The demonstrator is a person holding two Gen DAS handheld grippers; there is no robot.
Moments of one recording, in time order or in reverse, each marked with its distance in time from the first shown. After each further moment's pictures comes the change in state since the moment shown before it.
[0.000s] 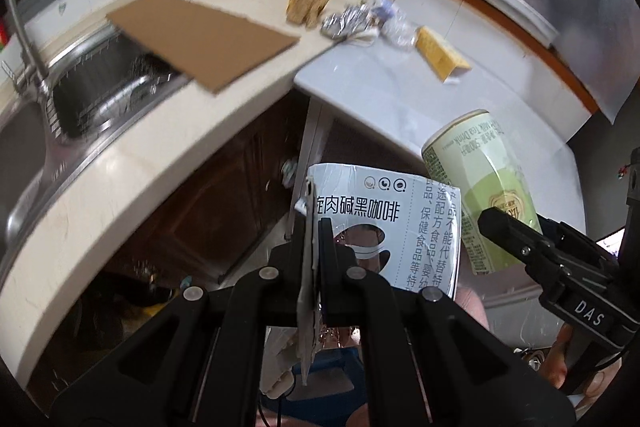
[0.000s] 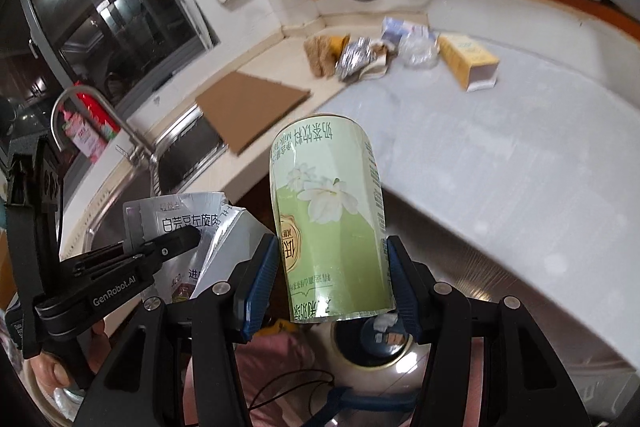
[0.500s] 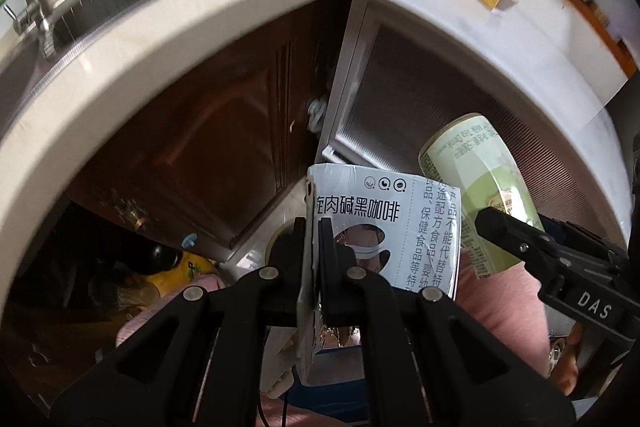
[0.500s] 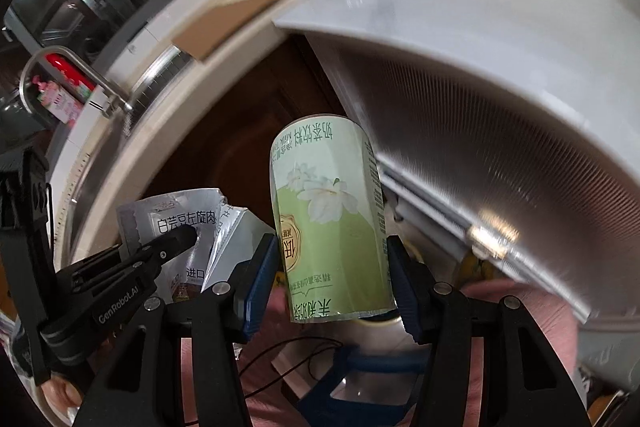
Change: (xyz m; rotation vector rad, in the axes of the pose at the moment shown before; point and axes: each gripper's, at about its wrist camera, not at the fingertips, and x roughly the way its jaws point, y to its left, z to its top) left arm 0.088 0.030 -0.083 -0.023 0.098 0.068; right arm 0.109 -0.028 -0.077 0.060 0.193 -0.014
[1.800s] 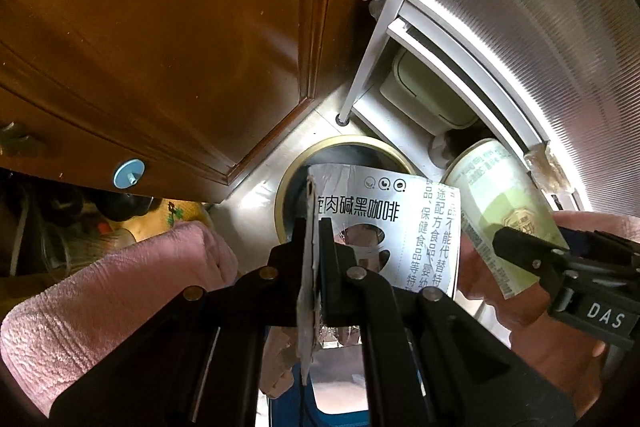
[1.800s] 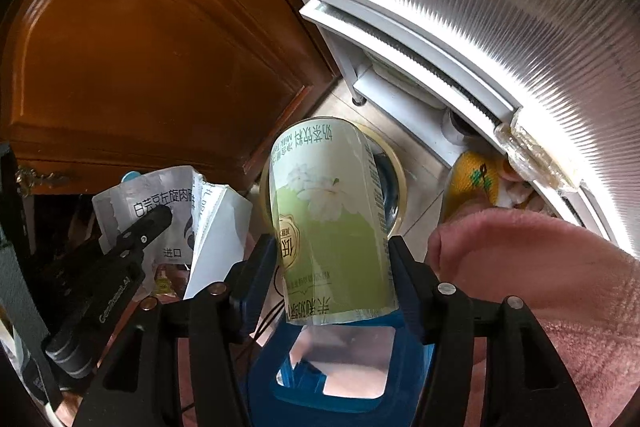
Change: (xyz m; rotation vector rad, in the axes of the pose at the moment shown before) left arm 0.243 0.044 -0.072 -0.062 0.263 0.085; right arm 0.272 -0.081 -0.055 0.055 0.429 -0.151
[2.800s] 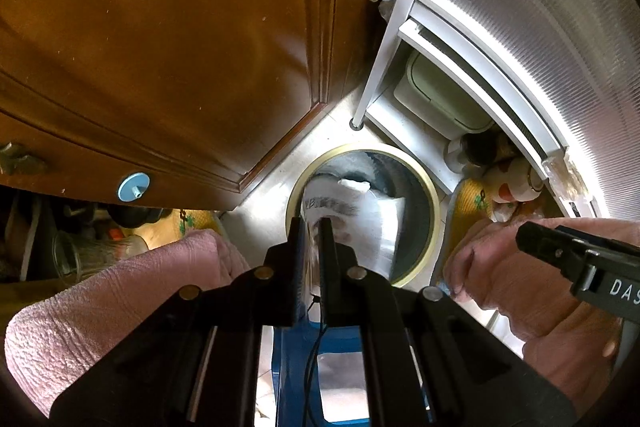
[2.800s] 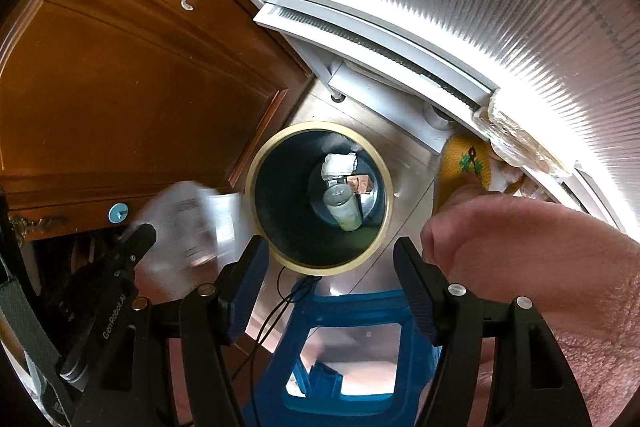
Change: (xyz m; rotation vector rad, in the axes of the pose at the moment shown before) left arm 0.007 -0.007 0.009 0.012 -0.009 0.057; right arm 0.005 -0.025 0.011 0.122 0.006 -0.010
